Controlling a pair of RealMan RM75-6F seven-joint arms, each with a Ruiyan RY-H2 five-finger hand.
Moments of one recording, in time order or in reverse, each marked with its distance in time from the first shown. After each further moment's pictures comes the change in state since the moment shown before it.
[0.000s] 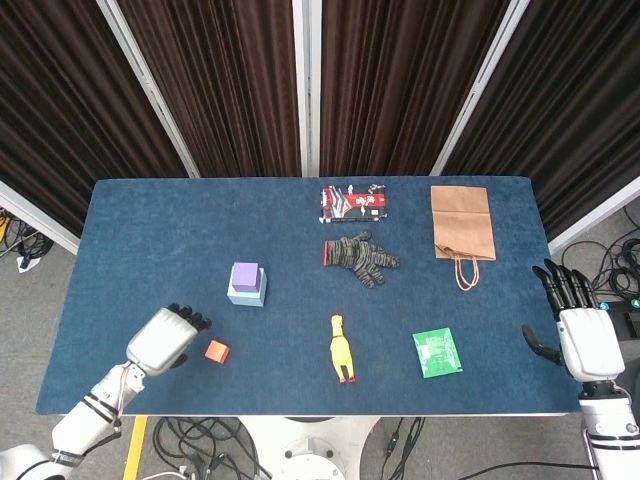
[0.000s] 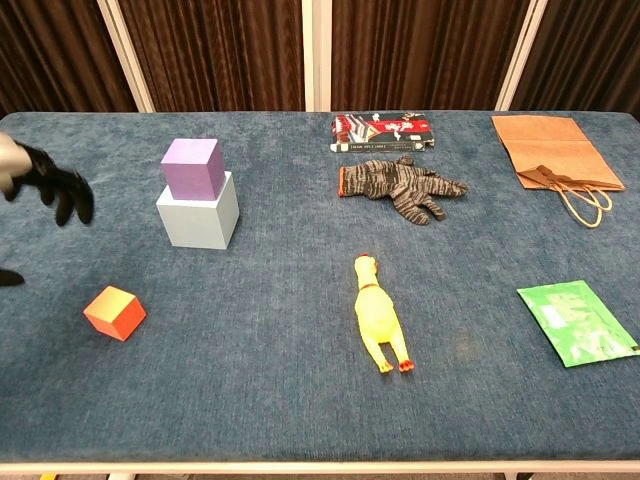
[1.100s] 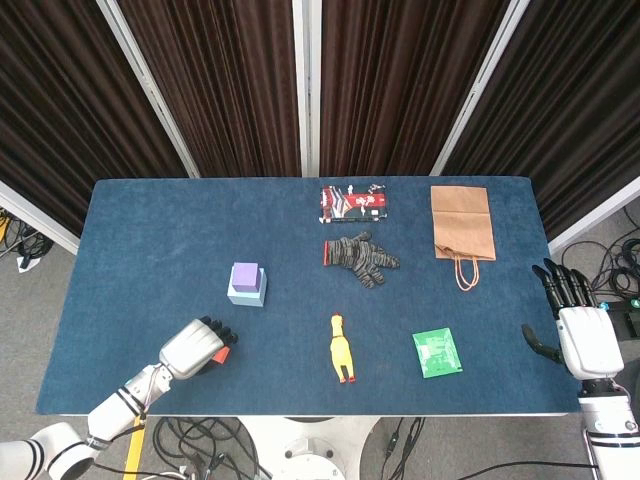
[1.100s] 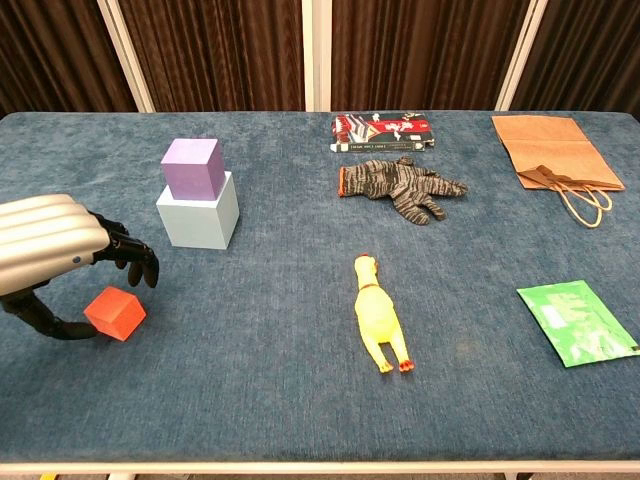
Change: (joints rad) left arm 0.030 -0.242 -0.064 0.365 0.163 -0.105 -0.248; right arm 0.006 0.000 0.001 0.001 0.015 -0.013 0.002
